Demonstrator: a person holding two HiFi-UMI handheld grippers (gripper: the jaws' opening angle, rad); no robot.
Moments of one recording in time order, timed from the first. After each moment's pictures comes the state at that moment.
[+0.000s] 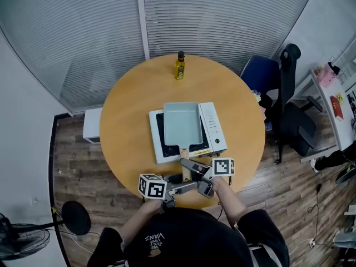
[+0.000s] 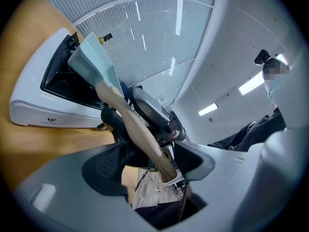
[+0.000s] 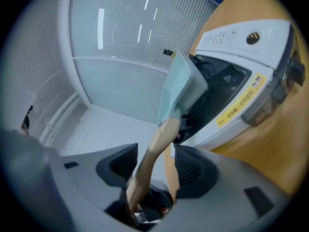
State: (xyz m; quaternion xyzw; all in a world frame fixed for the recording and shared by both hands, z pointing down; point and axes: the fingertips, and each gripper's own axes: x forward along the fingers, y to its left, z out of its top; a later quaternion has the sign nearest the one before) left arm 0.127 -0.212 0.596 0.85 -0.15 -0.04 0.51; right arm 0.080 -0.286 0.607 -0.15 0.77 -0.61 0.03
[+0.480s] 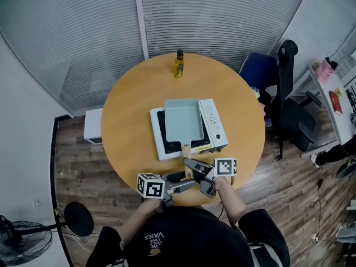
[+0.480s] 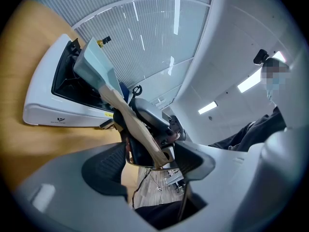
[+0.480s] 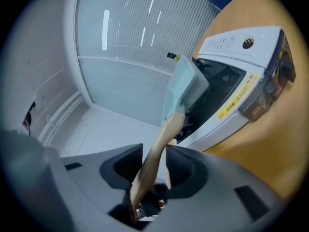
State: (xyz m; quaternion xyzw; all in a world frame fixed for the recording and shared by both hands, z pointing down) left arm 0.113 -0.200 0.593 0.85 -0.16 -0.04 0.50; right arm 0.086 -0.272 0.601 -0.16 0.78 -0.60 0.04
